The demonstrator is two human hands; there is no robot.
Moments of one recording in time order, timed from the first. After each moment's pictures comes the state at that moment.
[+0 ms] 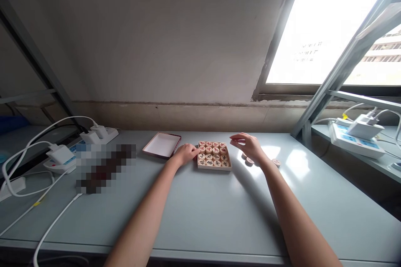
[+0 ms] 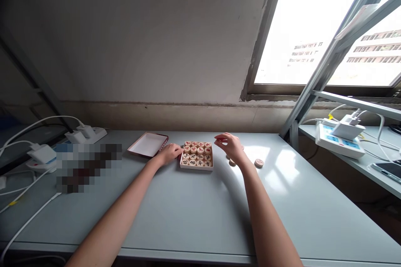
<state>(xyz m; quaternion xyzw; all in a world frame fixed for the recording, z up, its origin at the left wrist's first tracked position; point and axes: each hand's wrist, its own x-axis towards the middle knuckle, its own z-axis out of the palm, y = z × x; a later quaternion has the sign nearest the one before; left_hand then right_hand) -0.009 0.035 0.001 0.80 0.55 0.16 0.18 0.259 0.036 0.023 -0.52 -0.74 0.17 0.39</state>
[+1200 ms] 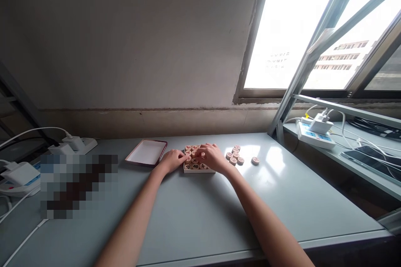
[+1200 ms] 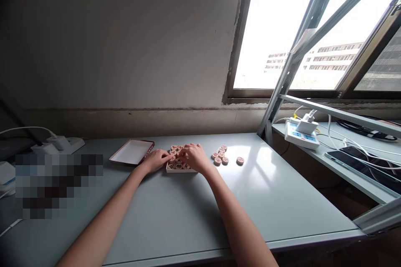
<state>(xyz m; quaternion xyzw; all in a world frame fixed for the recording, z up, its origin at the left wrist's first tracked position) -0.005 0.032 0.001 0.81 0.54 0.15 0.16 0.196 0.013 0.025 -0.47 -0.86 0.04 0.21</state>
